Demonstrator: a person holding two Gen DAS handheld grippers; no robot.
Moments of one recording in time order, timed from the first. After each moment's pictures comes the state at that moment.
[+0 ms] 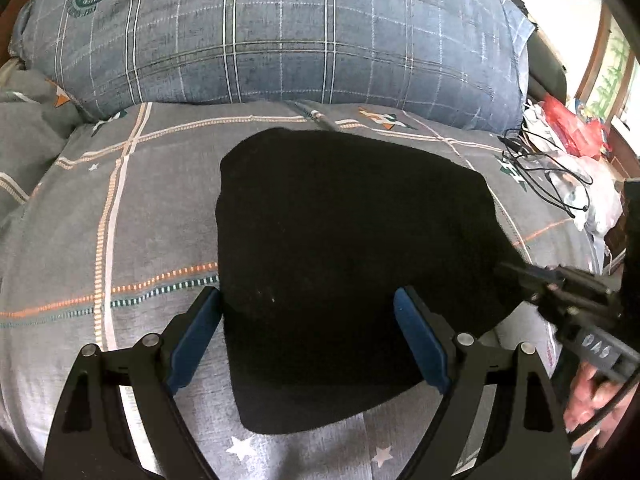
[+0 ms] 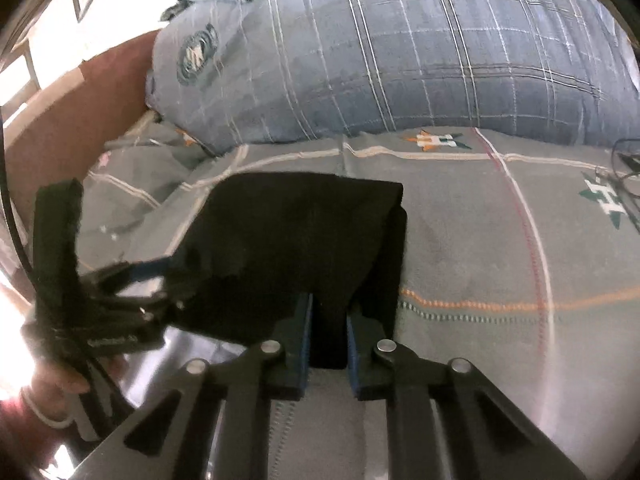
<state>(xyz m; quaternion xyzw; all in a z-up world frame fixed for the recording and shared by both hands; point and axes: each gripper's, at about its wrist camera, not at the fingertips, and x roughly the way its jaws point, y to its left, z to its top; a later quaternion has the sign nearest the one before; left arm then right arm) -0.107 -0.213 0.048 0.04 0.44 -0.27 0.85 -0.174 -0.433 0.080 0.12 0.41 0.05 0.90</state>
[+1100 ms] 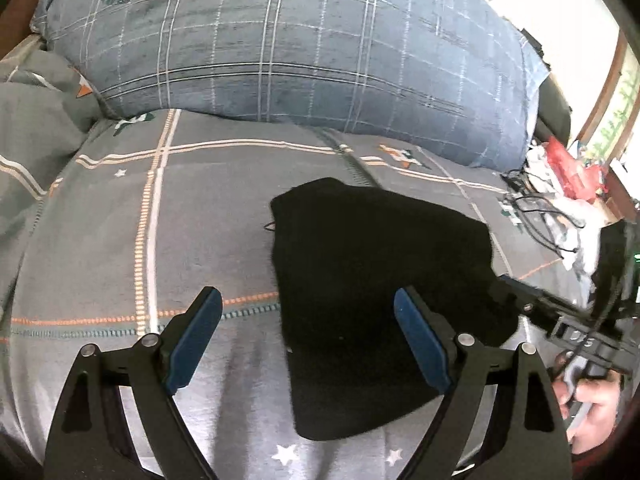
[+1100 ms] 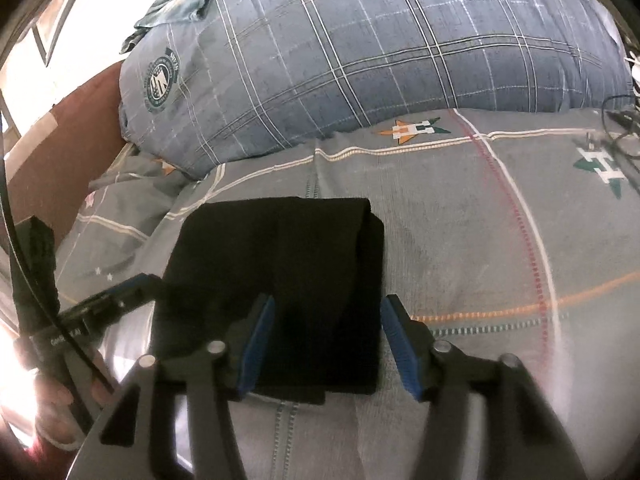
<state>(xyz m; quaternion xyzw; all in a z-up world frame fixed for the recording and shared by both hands) -0.079 -0.175 0.067 -0.01 0.43 -0.27 0.86 -0.155 -0.459 0.082 0.19 0.40 0.03 0.89</state>
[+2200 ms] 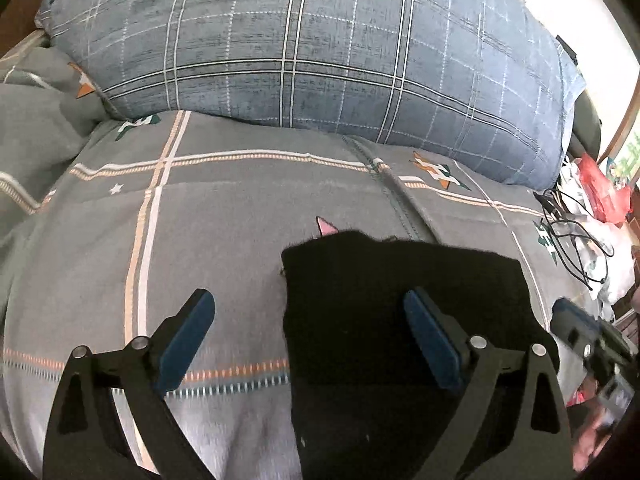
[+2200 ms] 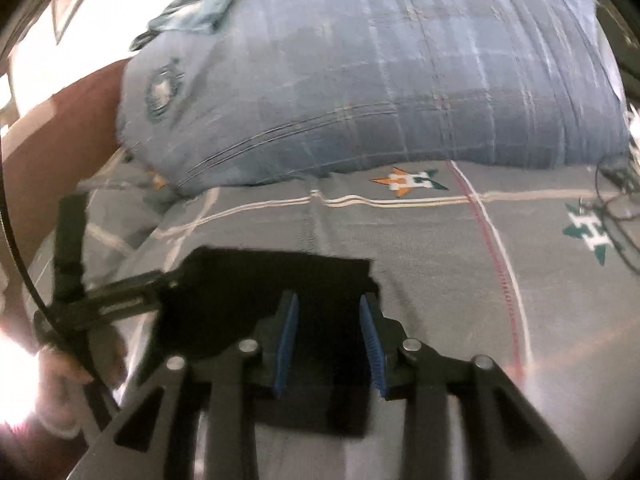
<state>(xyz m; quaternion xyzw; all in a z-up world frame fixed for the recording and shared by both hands) -0.039 -0.194 0.053 -0.02 0.44 -0.22 0.87 -0.148 -0.441 0.110 0.13 0.37 0.03 0.92</state>
